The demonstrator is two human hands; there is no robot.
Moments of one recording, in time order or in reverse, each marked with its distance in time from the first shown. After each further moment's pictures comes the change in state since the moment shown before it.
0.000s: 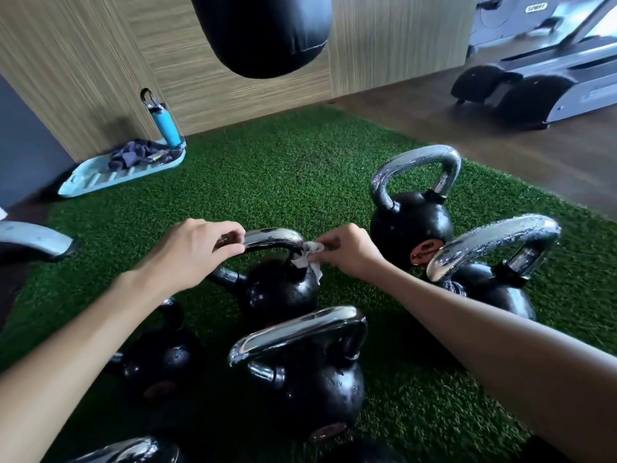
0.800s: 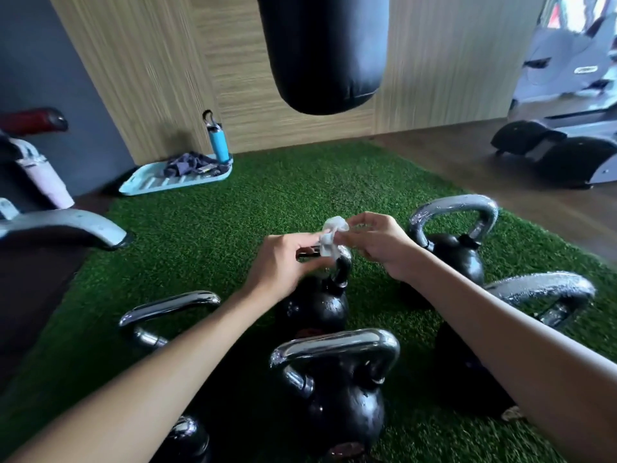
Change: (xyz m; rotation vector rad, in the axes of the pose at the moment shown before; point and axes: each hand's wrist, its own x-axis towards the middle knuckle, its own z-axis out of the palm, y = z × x) left_hand -0.006 0.068 0.010 -0.515 0.491 0.076; right_hand 0.016 -0.079 -0.038 0.495 -0.085 0.179
